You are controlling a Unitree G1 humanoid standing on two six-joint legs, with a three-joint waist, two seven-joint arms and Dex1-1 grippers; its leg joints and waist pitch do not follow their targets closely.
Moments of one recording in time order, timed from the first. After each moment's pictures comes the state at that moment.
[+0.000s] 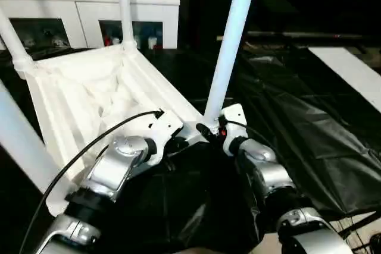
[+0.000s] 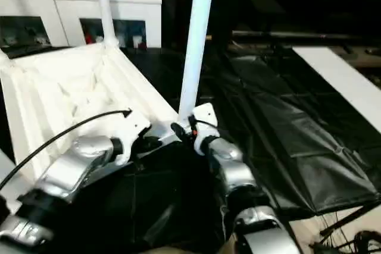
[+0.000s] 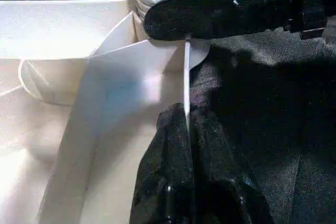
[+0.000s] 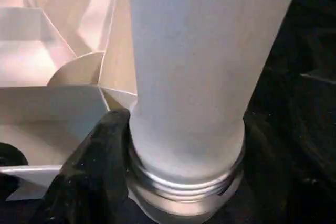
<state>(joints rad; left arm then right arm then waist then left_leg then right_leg) -0.47 0.29 -0.32 0.29 0.02 0.51 -0.70 -0.56 0.00 0.06 0.82 0.03 0.00 0.38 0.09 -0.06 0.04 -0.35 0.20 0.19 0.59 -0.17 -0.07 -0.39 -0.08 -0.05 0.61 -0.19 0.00</state>
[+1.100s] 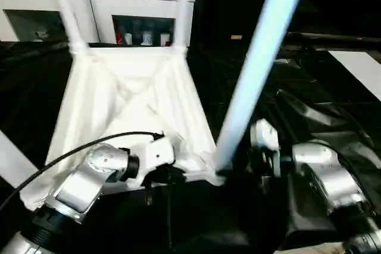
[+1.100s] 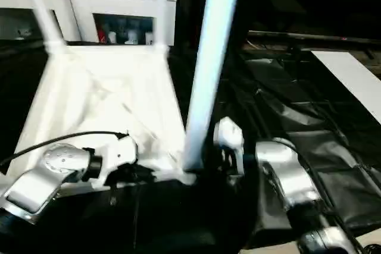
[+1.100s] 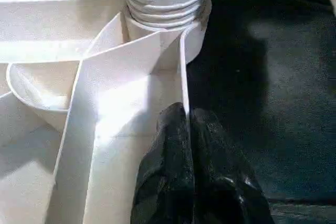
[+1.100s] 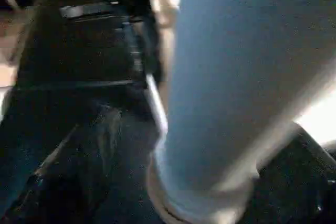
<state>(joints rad) -0.32 0.55 -0.41 0.04 -0.05 0.32 -1.14 -0.34 -0.45 0.23 0.30 0.20 0.04 1.30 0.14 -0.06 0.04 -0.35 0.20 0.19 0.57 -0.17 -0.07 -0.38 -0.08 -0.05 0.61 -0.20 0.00</state>
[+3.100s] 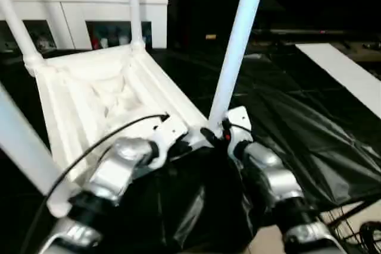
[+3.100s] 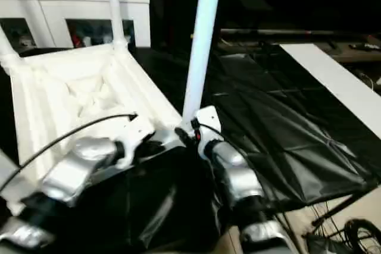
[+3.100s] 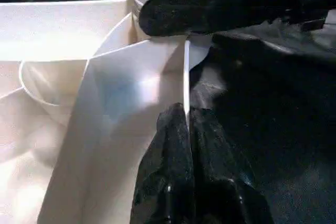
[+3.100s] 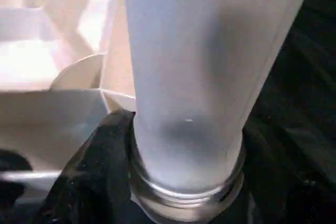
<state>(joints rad) -0.45 0.25 -0.32 0.28 0.06 0.48 -0.72 -0.46 0.00 0.06 0.57 0.03 0.19 0.33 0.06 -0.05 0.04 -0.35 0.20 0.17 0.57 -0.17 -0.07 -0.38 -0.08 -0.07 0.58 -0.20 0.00</state>
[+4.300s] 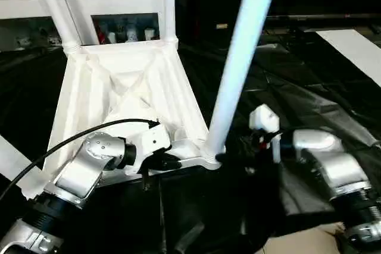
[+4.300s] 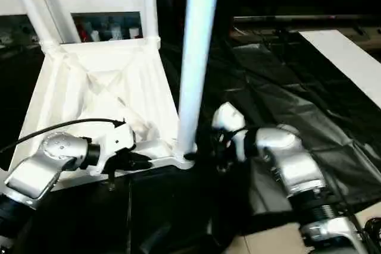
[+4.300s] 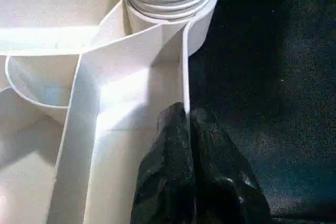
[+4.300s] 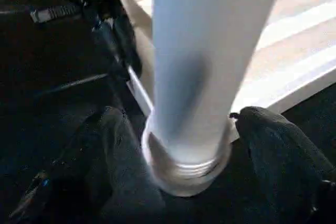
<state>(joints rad) -0.40 0.55 -0.35 0.12 -0.04 0.37 -1.12 -0.44 -0.45 0.21 0.30 0.19 0.18 1.19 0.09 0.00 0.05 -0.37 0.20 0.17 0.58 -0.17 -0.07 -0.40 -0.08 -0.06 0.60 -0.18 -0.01</state>
